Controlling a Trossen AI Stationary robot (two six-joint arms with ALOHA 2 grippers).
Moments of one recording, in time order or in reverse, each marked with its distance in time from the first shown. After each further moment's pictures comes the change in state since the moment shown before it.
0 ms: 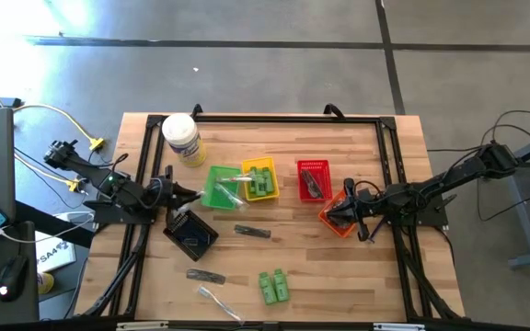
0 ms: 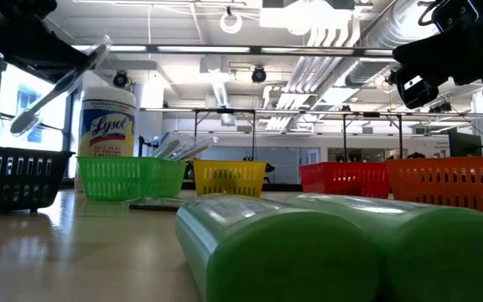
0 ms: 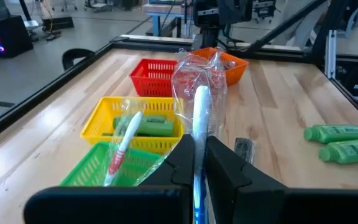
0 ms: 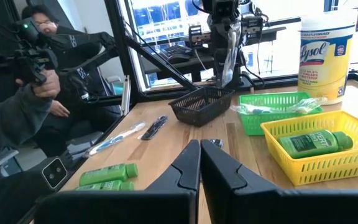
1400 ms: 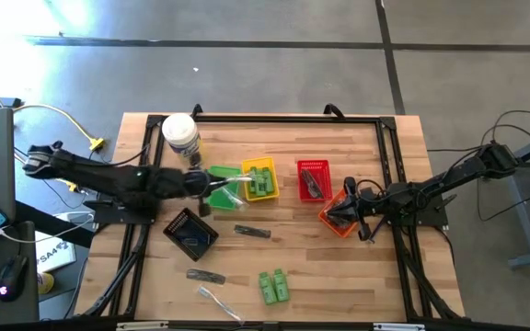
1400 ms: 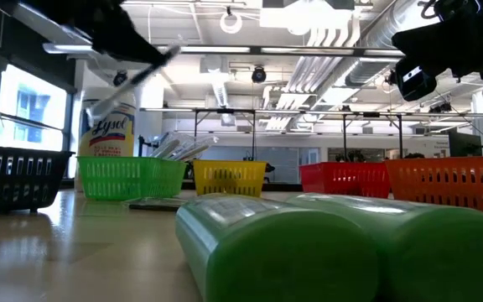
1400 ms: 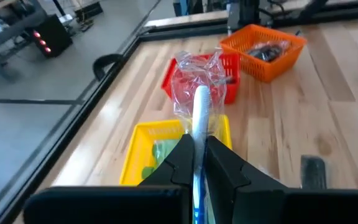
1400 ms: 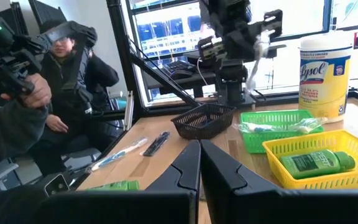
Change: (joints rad) left arm 0.342 0.619 0.312 0.184 0.187 0.251; right arm 0.000 0.000 0.000 0.068 0.000 -0.018
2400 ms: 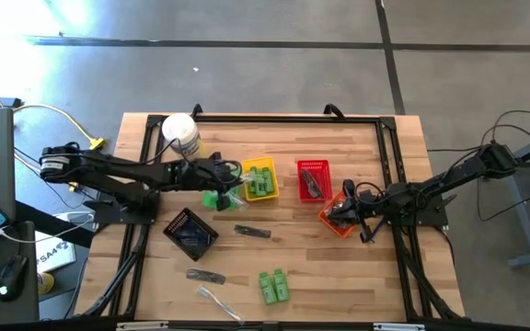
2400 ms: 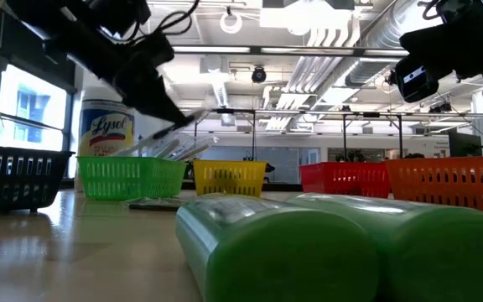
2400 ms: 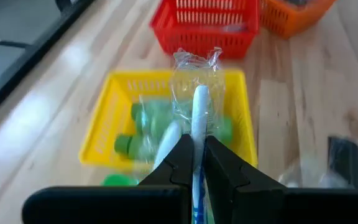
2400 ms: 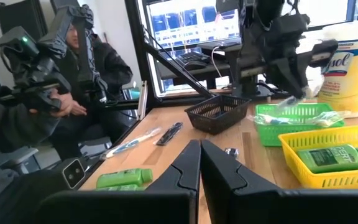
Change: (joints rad) left arm 0.240 0.334 -0.024 0.198 0.276 -0.069; right arm 0.000 0.000 0.000 -0.029 -0.067 -0.002
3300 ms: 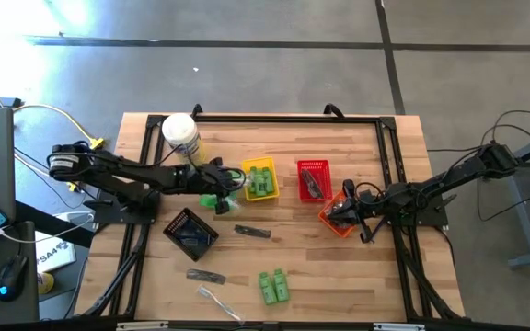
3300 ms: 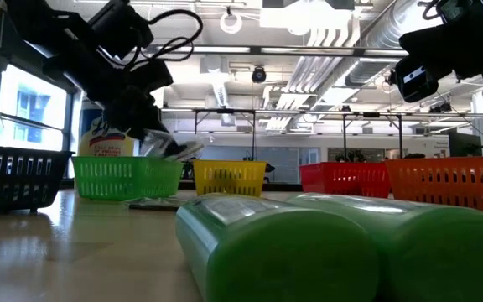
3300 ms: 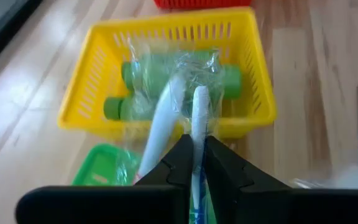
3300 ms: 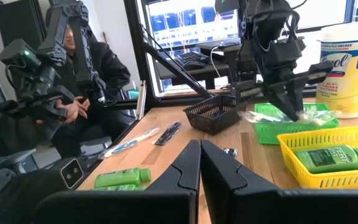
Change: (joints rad) left arm 0.000 0.093 -0.057 0.055 -0.001 0.053; right arm 0.000 0.000 0.000 -0.001 0.004 -0.006
